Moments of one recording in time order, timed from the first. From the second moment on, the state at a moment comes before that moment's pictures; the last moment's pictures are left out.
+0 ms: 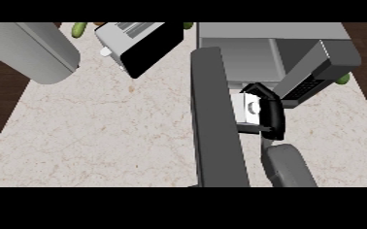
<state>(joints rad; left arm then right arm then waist) 0.82 0.20 -0.27 -2.01 0.32 -0.06 -0.68 -0.27 -0.01 0.06 -1.16 -0.01 -0.26 -0.52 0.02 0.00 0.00</state>
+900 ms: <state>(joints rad) 0.77 0.22 -0.24 -1.98 0.34 -0.10 -0.67 -0.75 -0.07 -0.14 -0.39 -0.01 -0.42 -0.71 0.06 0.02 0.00</state>
